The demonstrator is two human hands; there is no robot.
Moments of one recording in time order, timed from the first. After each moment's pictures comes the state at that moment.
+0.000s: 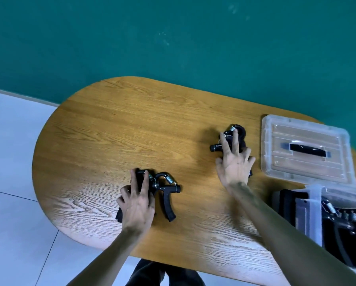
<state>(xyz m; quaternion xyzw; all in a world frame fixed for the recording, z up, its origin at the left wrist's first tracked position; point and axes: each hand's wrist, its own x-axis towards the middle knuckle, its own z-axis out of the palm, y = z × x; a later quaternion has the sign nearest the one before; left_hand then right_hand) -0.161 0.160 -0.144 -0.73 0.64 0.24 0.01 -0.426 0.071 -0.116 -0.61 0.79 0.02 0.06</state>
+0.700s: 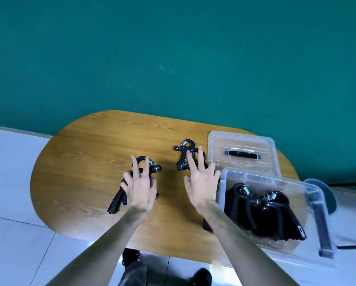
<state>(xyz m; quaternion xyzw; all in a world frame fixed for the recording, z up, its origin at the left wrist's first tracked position) -0.309 0.175 -0.006 -0.74 0.65 0.16 -0.07 -0.487 0.182 0.011 -0.66 0.75 -0.05 0.06</state>
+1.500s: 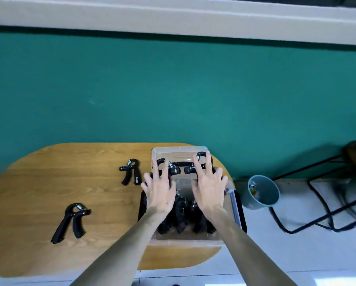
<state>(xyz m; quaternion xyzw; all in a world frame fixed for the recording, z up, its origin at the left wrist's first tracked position) -0.577 0.237 0.084 -0.63 0.74 0.18 -0.14 -0.717 0.276 0.101 -0.57 0.82 -0.09 -0.02</state>
